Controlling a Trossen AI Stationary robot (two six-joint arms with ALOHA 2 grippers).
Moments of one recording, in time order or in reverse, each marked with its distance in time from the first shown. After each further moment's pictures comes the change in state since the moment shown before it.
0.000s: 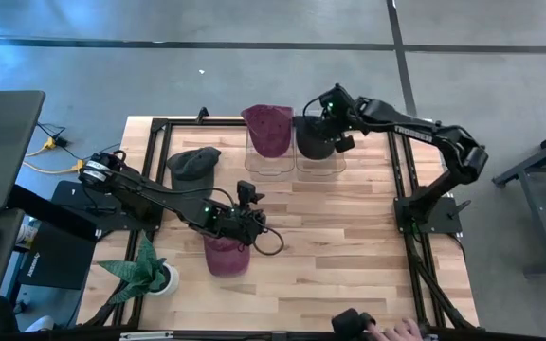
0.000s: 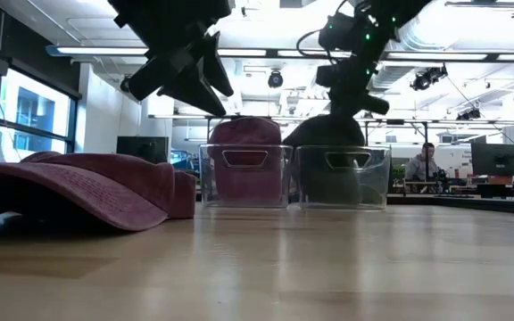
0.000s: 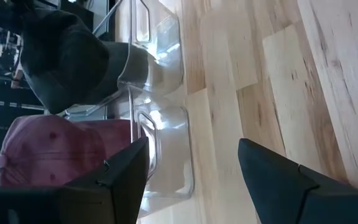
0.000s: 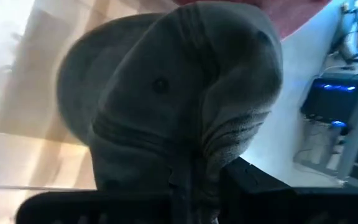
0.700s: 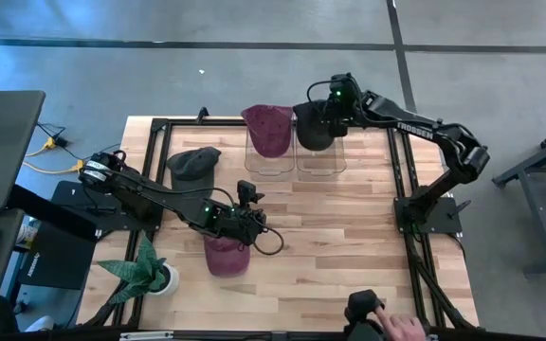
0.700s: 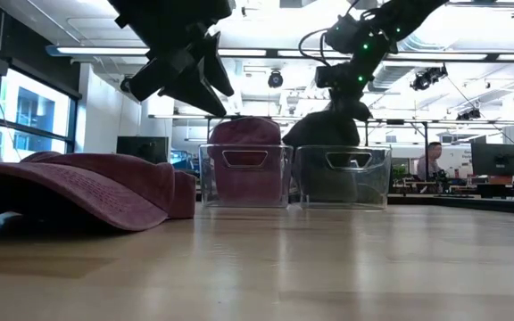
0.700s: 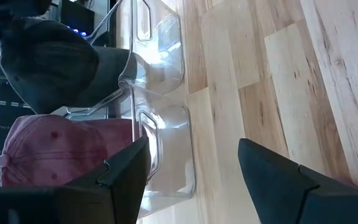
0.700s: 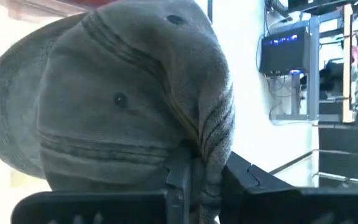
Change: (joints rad) left arm 0.000 0.001 0.000 0.001 -0.003 0.006; right arm -0.093 0.000 -0.048 0.266 0.082 0.162
